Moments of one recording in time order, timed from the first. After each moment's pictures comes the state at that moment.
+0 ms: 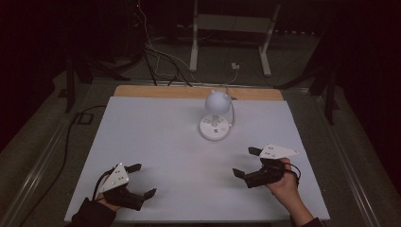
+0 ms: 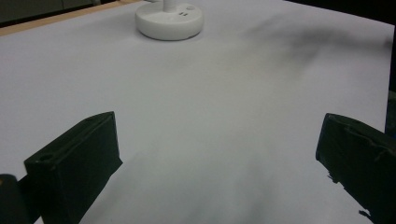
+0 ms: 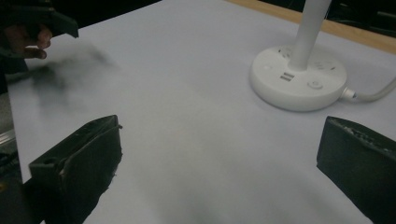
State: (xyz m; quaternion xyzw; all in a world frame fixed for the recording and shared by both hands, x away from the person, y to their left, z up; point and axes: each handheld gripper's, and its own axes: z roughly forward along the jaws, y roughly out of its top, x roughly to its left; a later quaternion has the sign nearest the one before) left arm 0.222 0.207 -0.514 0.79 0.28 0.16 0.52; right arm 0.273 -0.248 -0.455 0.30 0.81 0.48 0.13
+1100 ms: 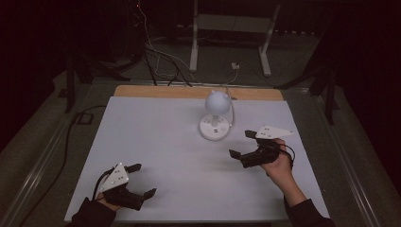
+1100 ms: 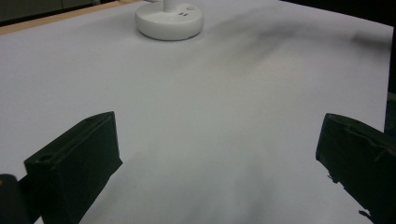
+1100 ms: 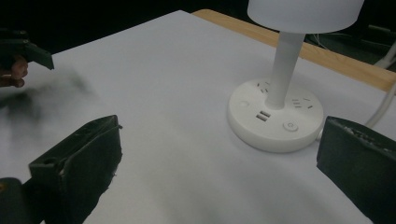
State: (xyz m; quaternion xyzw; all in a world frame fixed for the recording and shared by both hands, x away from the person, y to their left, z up) left arm 0.222 0.208 -0.514 0.79 0.28 0.15 0.52; right arm 0.319 -0.239 -0.438 0.30 0.80 0.49 0.14
